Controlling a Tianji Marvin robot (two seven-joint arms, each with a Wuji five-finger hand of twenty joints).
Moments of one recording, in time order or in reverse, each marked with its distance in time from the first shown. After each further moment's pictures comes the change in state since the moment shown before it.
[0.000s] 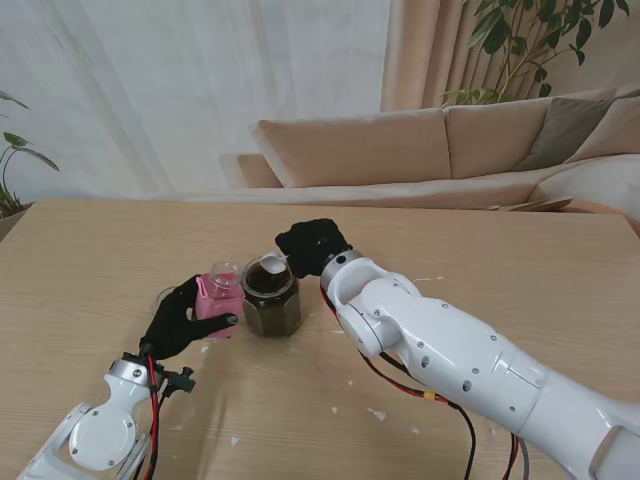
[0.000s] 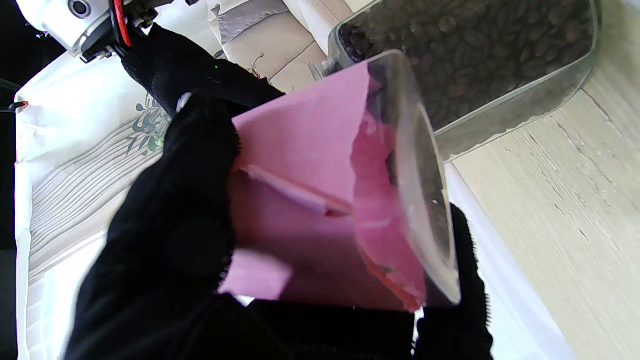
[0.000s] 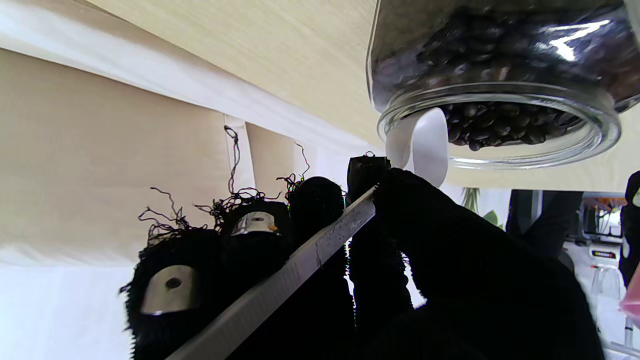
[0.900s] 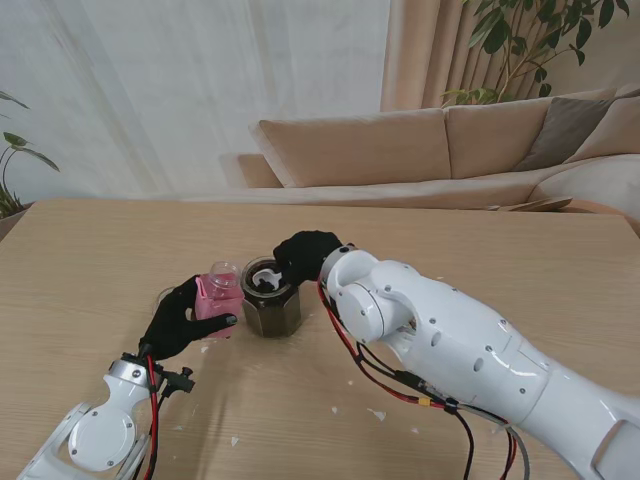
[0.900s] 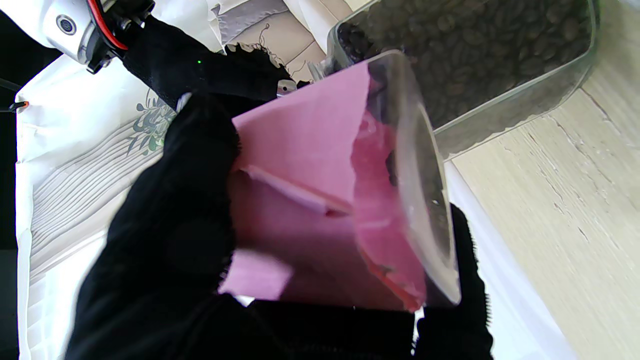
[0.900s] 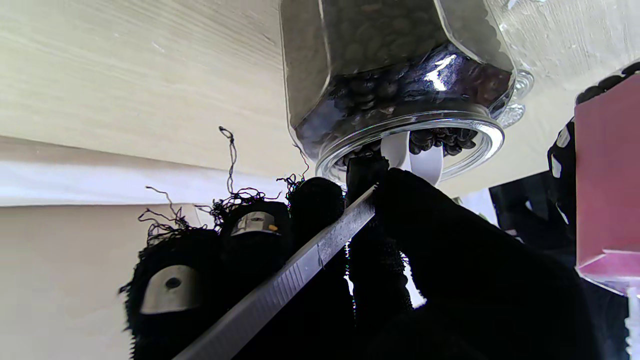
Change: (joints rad) left arm 0.001 0.000 -0.002 0.003 0.001 -0.005 0.001; right arm 0.018 0.002 0.032 -0.040 0.312 0.020 0.178; left_hand 0.000 0.000 0.000 0.000 0.000 0.000 0.000 0.000 0.000 0.000 0.000 0.000 0.000 0.000 0.000 0.000 0.000 0.000 0.000 0.000; right_hand 0.000 0.001 0.000 0.000 0.000 0.002 0.000 0.000 0.000 -0.005 0.000 0.005 0.000 -0.001 0.000 0.000 0.000 0.000 0.000 -0.001
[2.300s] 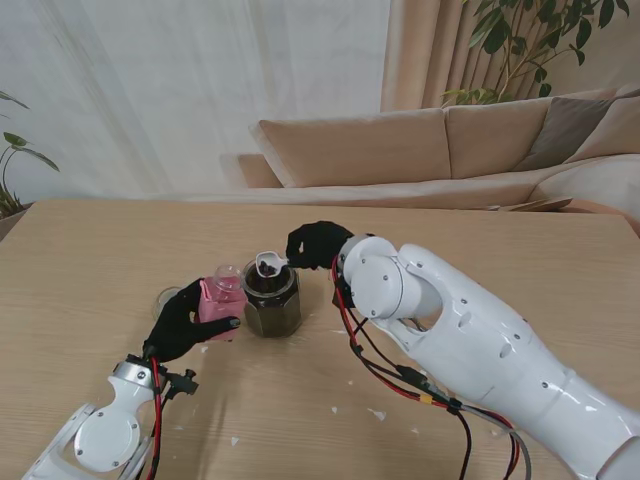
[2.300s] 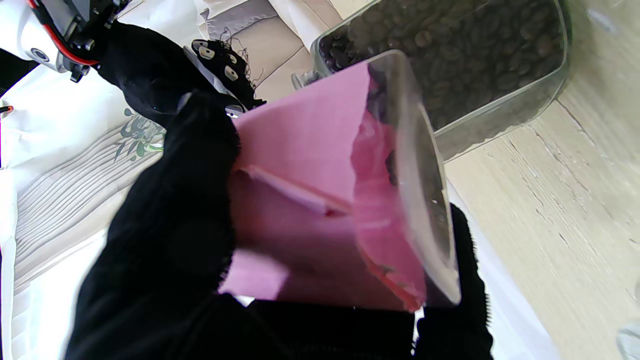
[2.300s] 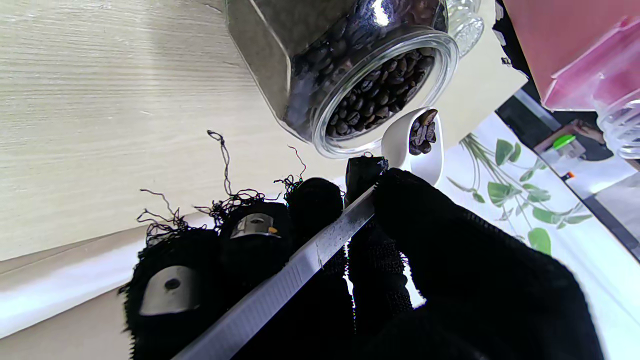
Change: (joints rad) left arm -0.006 -0.001 0.018 0.014 0.019 0.022 0.016; right arm -0.078 -0.005 0.171 -0.066 0.294 0.148 0.025; left_hand 0.000 0.000 0.000 0.000 0.000 0.000 0.000 0.000 0.000 0.000 0.000 0.000 0.000 0.000 0.000 0.000 0.000 0.000 0.000 0.000; right_hand 0.000 0.000 0.000 0.000 0.000 0.001 0.000 0.000 0.000 0.011 0.002 0.001 0.000 0.000 0.010 0.000 0.005 0.001 0.000 0.001
